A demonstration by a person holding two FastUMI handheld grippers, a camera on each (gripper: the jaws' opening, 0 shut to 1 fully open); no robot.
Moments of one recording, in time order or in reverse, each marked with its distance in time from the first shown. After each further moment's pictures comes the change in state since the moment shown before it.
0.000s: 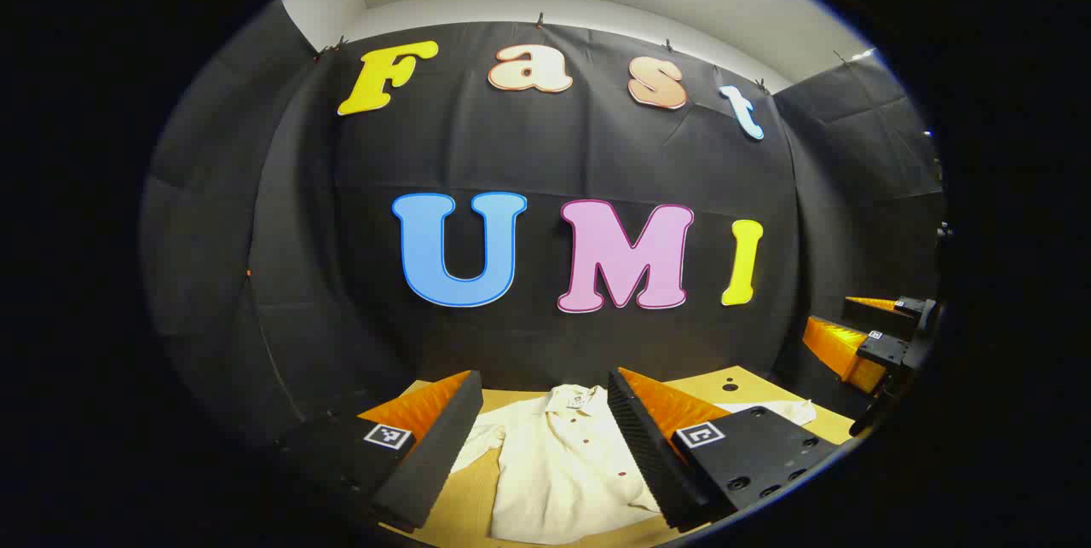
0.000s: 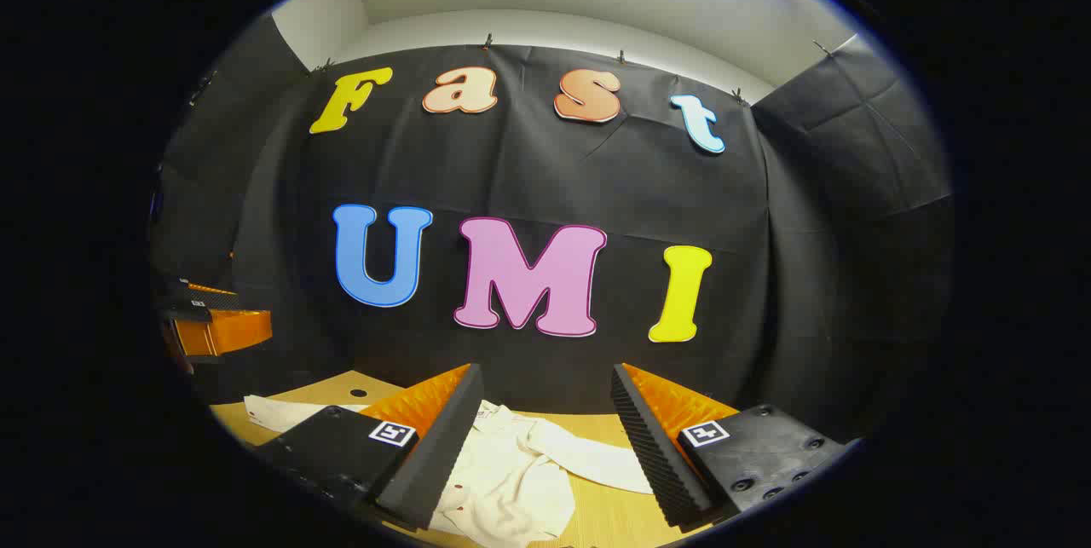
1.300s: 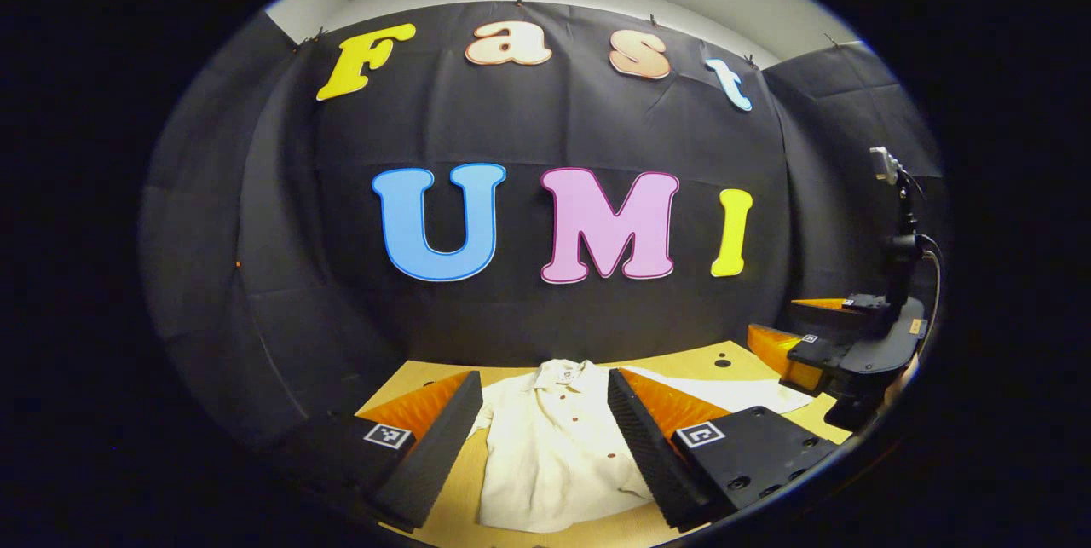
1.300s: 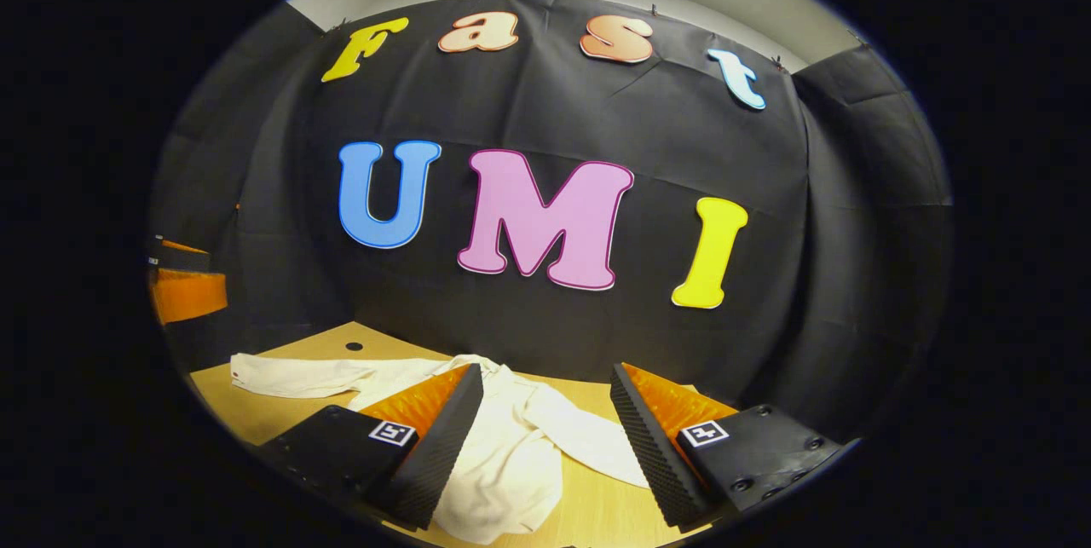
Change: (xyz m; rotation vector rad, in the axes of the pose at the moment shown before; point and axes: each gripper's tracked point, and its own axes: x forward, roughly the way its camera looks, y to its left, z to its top) left arm 0.002 -0.033 -0.028 0.028 0.099 -0.016; right arm 0.072 -0.017 -0.081 -0.071 0.180 0.084
